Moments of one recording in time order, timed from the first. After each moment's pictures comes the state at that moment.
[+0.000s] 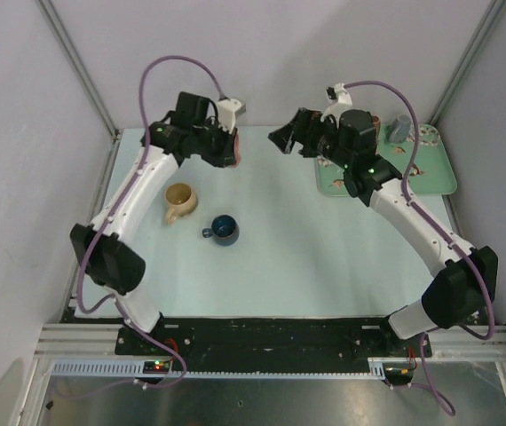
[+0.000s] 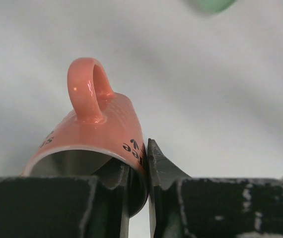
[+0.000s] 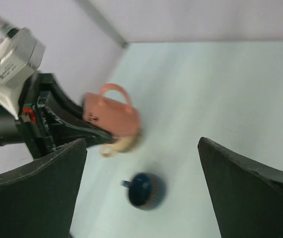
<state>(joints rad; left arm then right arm) -0.39 1.70 1.87 -0.88 0.38 0.10 0.49 1.49 1.41 0.03 -0.28 0.57</state>
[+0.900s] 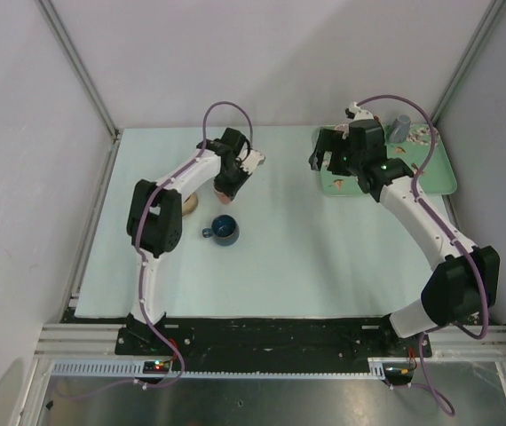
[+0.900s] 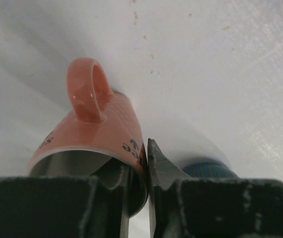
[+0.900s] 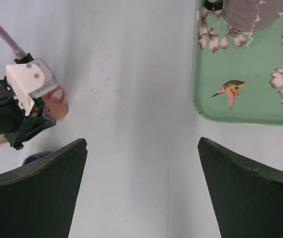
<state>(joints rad) -0.43 2.16 1.82 -0.87 0.05 0.35 0.35 1.49 1.36 -0.41 0.02 0.39</state>
